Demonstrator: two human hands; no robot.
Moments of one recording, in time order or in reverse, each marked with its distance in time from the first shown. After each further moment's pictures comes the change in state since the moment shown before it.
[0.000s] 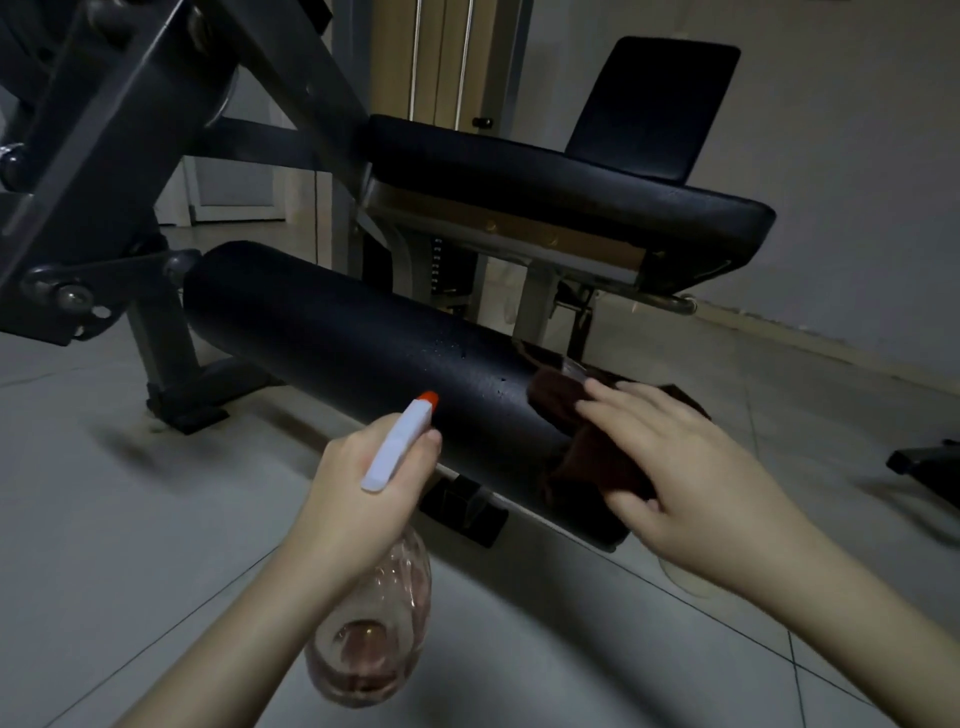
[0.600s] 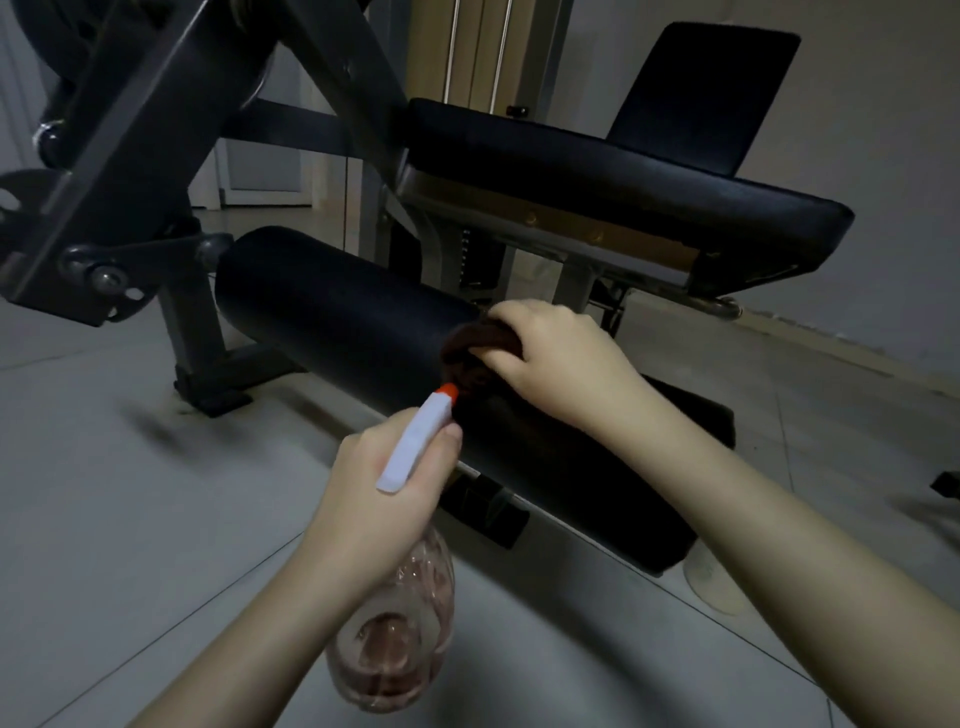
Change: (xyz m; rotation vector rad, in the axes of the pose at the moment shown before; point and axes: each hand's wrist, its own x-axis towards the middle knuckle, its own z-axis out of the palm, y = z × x) left_hand 0.010 -0.010 -0.008 -0.010 0.043 -0.008; right_hand 0.139 -0.052 0.020 0.095 0.021 0.024
